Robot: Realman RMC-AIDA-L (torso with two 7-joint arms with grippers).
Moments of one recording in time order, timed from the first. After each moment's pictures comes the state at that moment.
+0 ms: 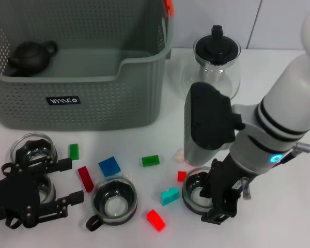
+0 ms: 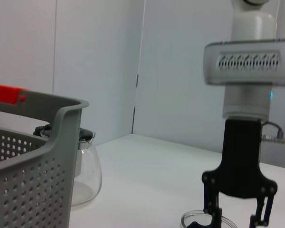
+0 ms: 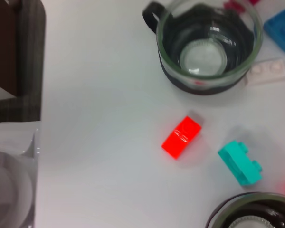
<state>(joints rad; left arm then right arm) -0.29 -2.10 0.30 0.71 2.20 1.93 -0.99 0.79 2.12 -1.72 -1.16 -2.45 -1.60 2.23</state>
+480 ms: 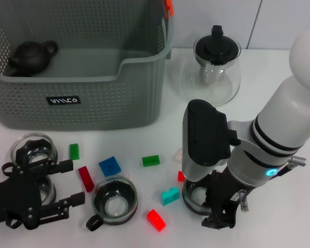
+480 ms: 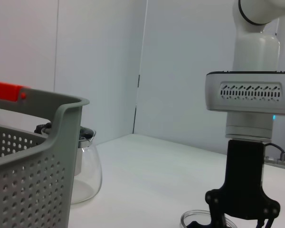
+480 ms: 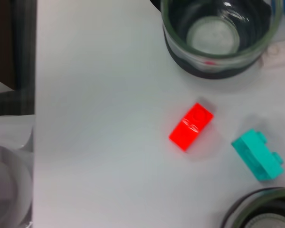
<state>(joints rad) -0.28 -2.11 0.29 0.71 2.20 1.92 -0.99 0.77 2.11 -1.80 -1.11 -2.43 -1.52 2.25</state>
